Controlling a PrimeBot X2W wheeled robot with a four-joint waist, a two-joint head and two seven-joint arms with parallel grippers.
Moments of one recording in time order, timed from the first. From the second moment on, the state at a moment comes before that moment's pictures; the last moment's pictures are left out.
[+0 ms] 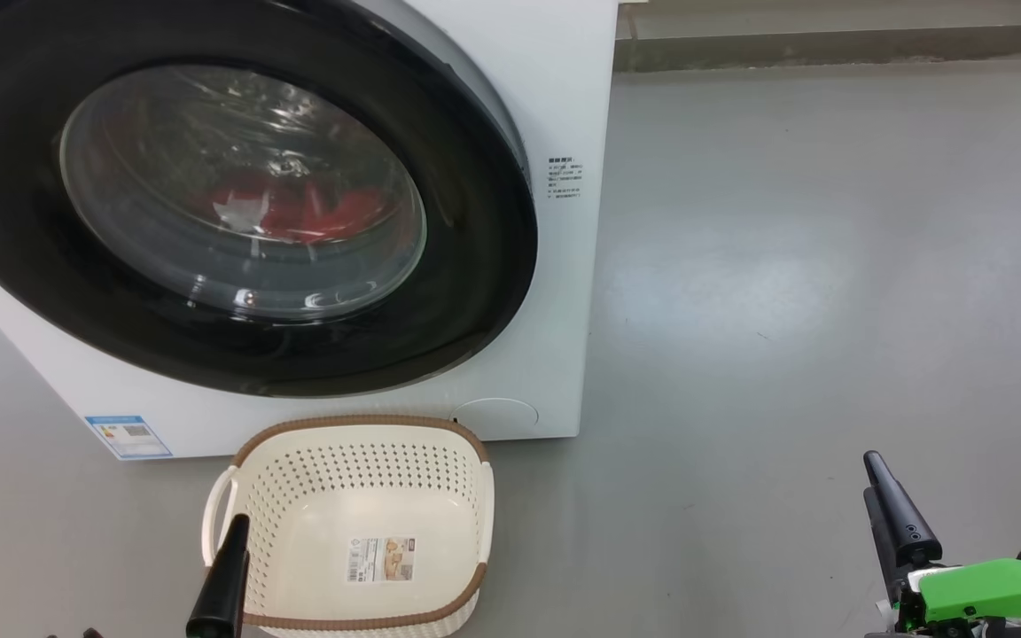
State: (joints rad) left arm -0.02 0.02 0.06 0.30 -1.43 -0.12 0.05; right arm 0.00 -0.02 -0.11 0.32 1.48 0.13 0.05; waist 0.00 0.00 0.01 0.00
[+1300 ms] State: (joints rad) left arm 0.00 0.03 -0.01 0.20 -0.86 -0.09 -0.06; right arm 0.00 -0.05 -0.05 0.30 1.03 0.13 -0.06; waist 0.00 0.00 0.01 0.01
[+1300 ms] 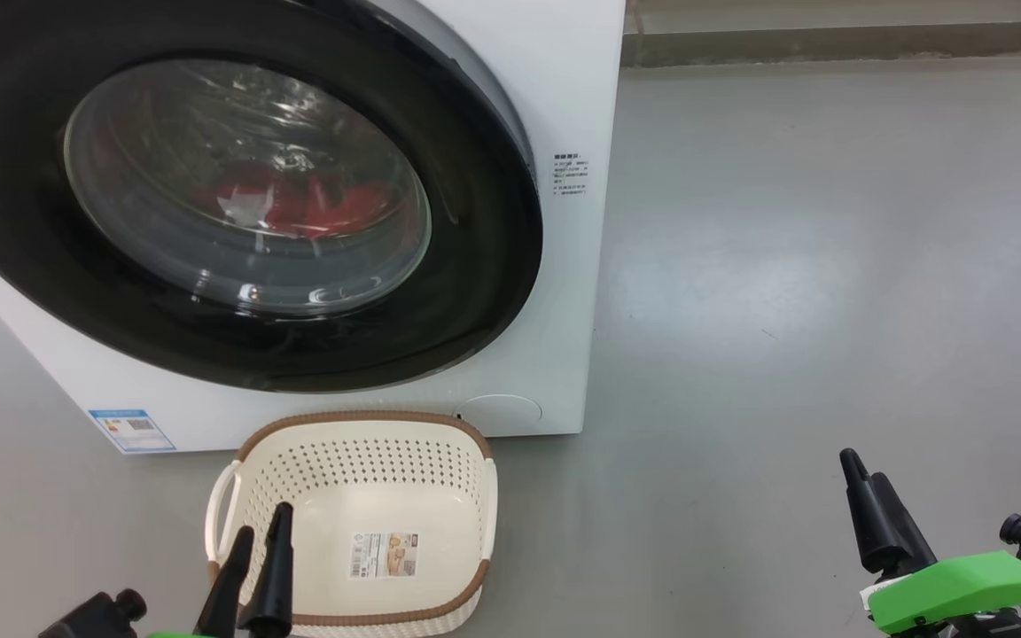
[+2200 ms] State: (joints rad) left arm 0.01 0.03 -0.04 0.16 -0.54 -0.07 -0.13; right arm 0.00 -0.05 -0.02 0.28 0.76 0.13 -0.13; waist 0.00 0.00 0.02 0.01
